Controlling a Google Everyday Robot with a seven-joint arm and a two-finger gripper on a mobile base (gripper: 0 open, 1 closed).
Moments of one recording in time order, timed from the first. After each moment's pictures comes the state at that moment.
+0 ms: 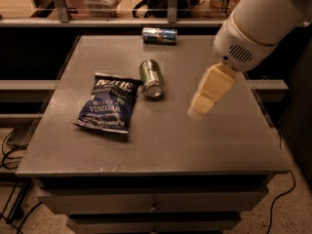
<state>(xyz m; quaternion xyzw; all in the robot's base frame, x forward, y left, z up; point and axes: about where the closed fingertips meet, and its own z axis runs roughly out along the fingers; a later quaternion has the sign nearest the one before) 0.485 -0.105 0.957 -0.54 0.82 0.03 0.20</state>
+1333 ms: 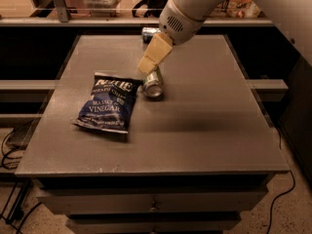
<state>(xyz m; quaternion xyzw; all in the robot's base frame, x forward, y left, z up) 0.596 -0.001 0.950 -0.51 0.82 0.12 0.22</state>
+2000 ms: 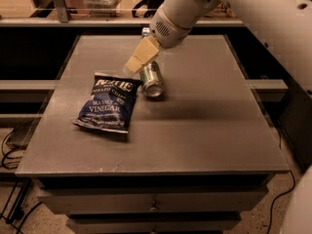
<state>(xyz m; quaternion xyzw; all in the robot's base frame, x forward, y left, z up) 0.626 0.021 0.922 -0.46 0.85 0.16 0.22</state>
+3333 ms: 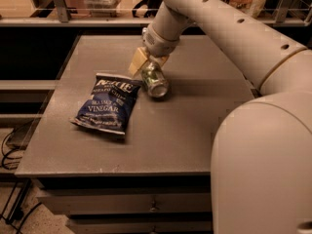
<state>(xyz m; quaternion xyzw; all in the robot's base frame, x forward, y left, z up) 0.696 0.034 0.849 -0.33 0.92 0.17 0.15</state>
